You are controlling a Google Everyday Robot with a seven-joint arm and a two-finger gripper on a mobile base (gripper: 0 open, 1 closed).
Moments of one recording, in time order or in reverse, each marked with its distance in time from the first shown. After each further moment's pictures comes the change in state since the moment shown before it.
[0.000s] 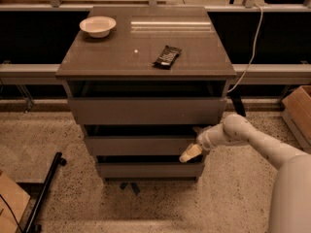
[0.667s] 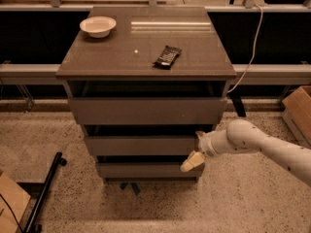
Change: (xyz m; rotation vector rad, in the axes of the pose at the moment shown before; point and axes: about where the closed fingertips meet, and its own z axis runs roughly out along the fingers) arm -0.019 0.064 -0.050 0.043 0.050 -0.014
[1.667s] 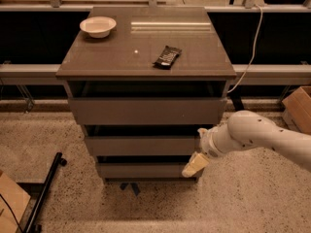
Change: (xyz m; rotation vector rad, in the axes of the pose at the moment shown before) arm -0.043 0.057 -0.077 0.019 0.134 -0.059
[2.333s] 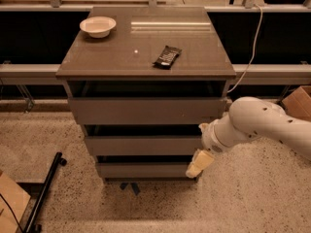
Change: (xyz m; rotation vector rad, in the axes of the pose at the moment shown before) arm -0.019 0.019 -0.052 -0.019 0.082 -0.059
